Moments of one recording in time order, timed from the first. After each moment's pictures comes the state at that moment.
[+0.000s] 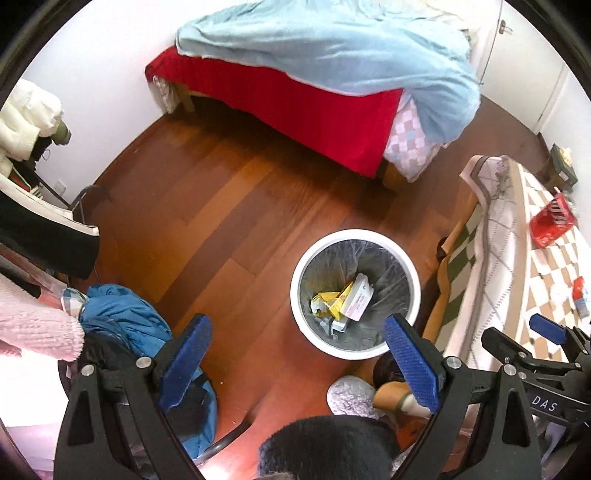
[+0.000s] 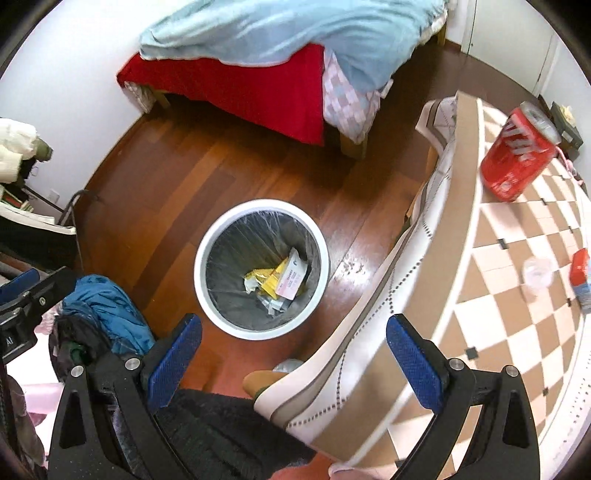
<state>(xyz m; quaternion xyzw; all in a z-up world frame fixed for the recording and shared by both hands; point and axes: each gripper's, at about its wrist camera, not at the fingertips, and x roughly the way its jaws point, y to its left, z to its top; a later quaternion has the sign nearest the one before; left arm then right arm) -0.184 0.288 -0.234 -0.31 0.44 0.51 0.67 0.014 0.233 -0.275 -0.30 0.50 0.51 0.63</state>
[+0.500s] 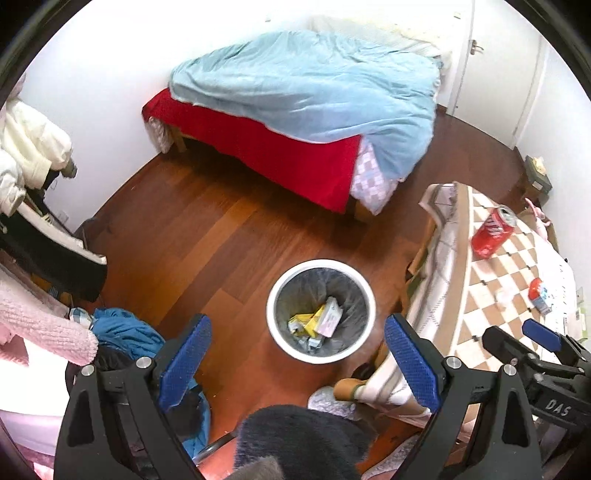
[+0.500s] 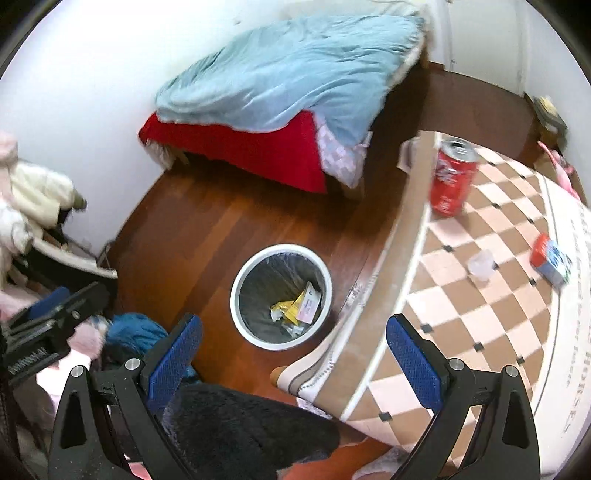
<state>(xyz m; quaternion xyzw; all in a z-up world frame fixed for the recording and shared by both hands) -0.148 0.224 -0.154 -0.27 0.40 0.51 0.71 0.046 0.147 -0.175 -0.19 0.48 0.54 0.66</state>
